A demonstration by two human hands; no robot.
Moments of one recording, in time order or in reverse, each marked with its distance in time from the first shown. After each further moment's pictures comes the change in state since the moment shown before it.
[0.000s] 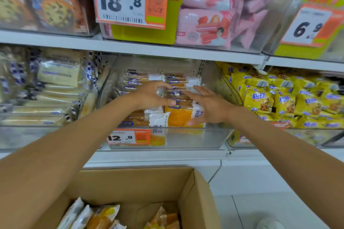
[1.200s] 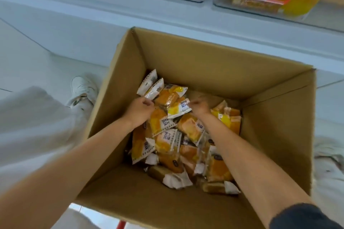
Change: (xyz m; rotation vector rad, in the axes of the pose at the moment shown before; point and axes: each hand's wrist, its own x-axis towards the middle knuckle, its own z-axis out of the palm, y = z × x) left_hand -0.321 -0.251 0.161 -0.428 0.089 -1.010; right_hand -0.029 -0.257 0.406 1.148 -0.374 0.687
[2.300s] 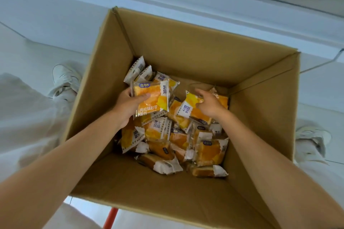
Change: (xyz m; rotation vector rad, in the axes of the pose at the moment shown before) left_hand -0.011 -0.005 0.017 -0.554 -0.053 -0.088; right_hand -0.040 0.015 -0.078 -0.552 -0.122 -0.272
